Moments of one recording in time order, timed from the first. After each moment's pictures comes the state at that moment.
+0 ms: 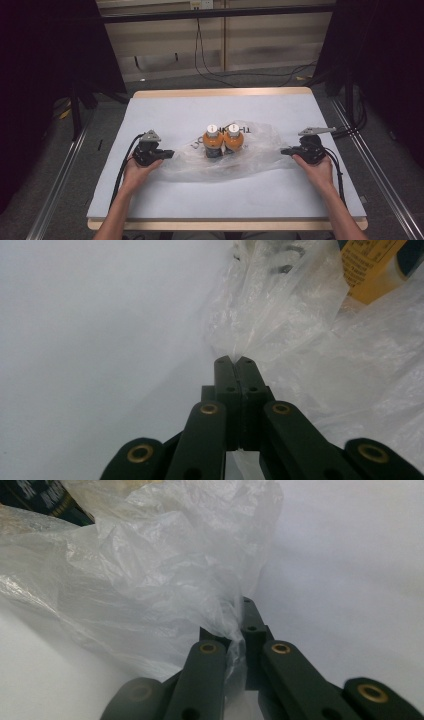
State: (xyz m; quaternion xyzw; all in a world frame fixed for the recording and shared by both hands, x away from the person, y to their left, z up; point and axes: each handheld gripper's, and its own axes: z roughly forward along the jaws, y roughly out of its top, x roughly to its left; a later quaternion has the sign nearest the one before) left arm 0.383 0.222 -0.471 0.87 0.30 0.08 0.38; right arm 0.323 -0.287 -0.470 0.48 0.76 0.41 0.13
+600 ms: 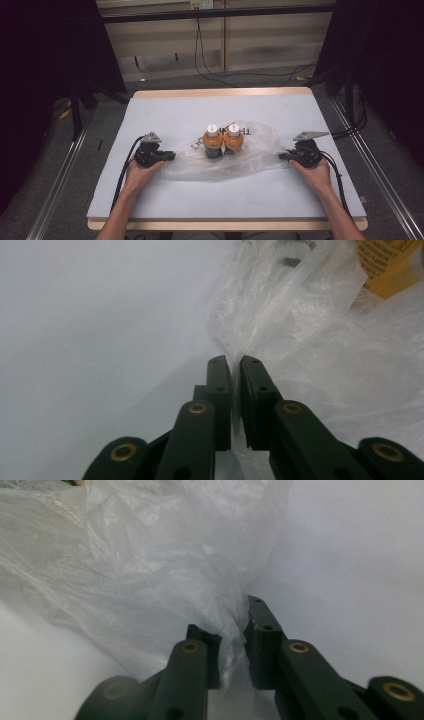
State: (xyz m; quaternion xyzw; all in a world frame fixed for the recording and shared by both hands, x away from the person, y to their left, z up) left arm 0.386 0.225 -0.482 0.86 0.32 0.07 0.39; right arm 0.322 -0.282 -0.485 0.46 0.79 0.38 0.14
